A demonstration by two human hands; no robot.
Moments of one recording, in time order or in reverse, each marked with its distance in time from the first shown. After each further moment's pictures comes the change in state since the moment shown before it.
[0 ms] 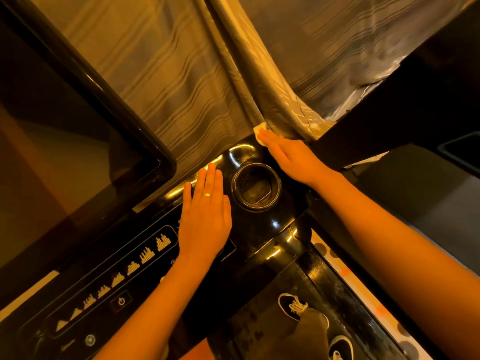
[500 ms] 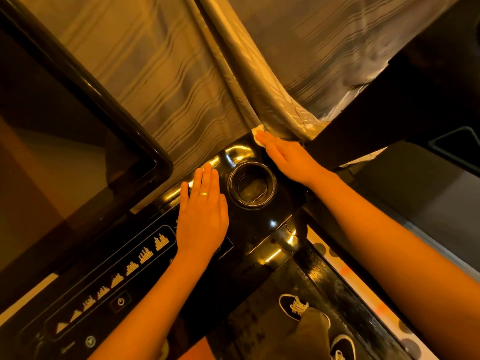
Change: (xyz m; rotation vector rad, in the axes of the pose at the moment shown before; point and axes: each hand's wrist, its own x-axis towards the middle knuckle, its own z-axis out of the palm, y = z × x) left_hand -0.001 0.002 -0.003 0.003 0.017 0.001; right_hand -0.007 0.007 0.005 0.039 -0.031 0.073
